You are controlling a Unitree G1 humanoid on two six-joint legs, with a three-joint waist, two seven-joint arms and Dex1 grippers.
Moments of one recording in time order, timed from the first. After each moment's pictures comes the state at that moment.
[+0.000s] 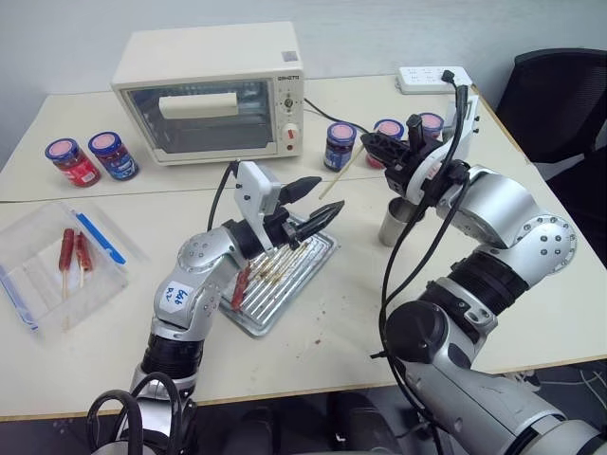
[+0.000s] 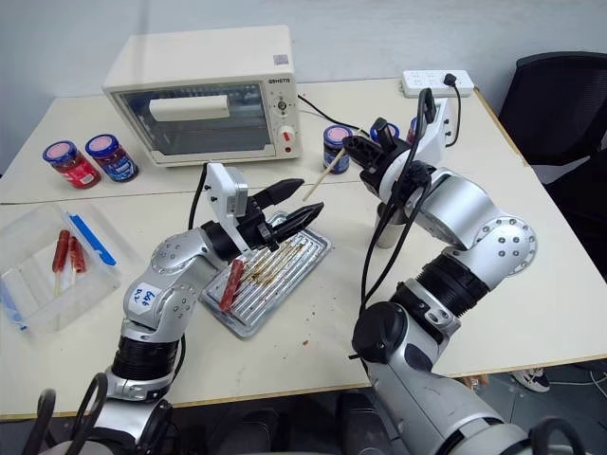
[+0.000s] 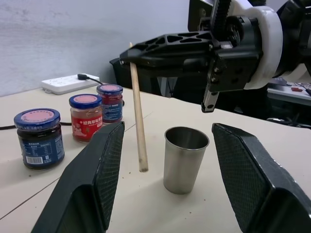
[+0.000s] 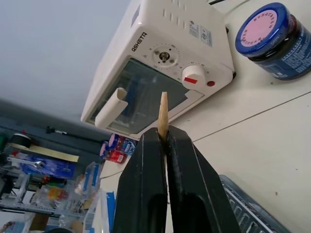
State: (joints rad) left arm -0.53 0.24 -0.06 -0.22 -0.43 0.40 -0.55; right arm -1.11 0.13 -0.95 -0.10 1.28 1.50 -0.61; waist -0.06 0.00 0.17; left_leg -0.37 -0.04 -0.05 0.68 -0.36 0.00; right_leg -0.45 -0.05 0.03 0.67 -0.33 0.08
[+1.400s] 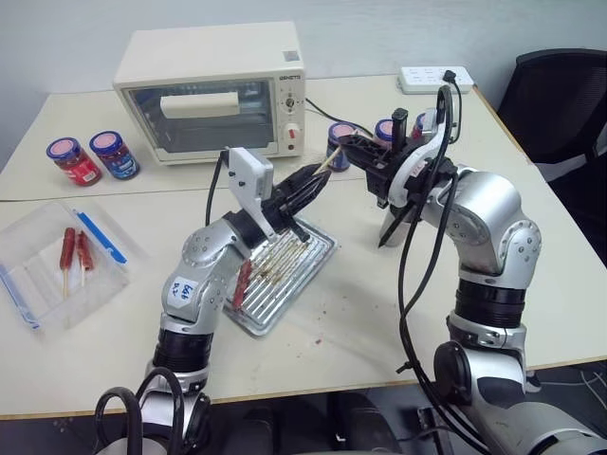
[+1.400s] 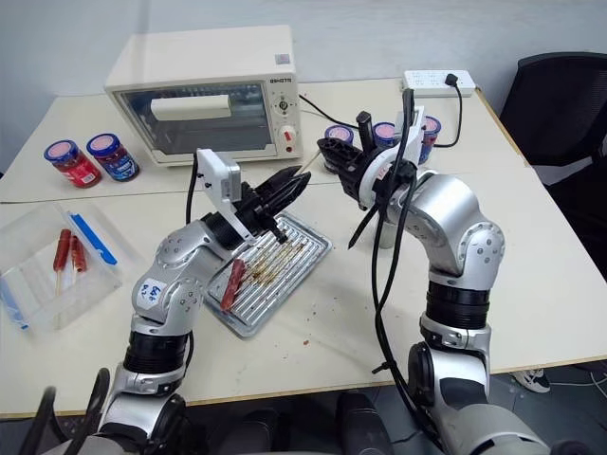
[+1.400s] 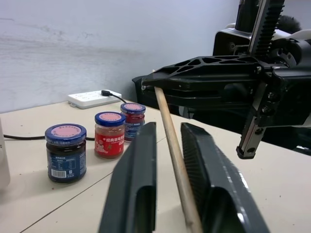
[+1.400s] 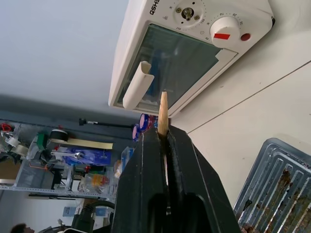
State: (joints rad) left arm -0.56 0.17 -0.01 -0.18 -0.43 0.37 -0.47; right arm -0.83 -0.19 -0.24 -0.10 1.95 0.77 -0.83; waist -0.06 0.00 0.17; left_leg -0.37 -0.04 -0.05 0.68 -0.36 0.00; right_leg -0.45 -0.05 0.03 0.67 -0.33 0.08
